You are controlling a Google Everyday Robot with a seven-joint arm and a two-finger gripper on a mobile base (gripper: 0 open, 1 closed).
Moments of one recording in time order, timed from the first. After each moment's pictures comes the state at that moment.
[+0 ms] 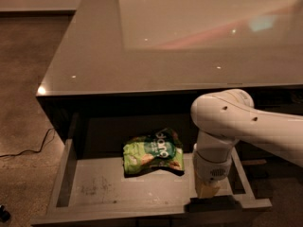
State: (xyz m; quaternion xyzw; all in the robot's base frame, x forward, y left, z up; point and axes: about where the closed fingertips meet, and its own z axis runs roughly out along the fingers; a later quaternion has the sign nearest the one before) arm 0.348 -0.148 0.658 0.72 -0.67 -0.12 0.08
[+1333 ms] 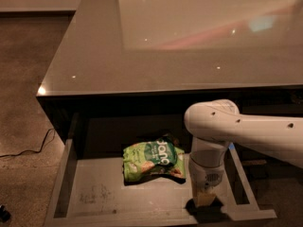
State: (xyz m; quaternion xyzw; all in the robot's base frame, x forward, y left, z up) arm 0.336 -0.145 0.624 0.72 -0.66 -0.17 0.13
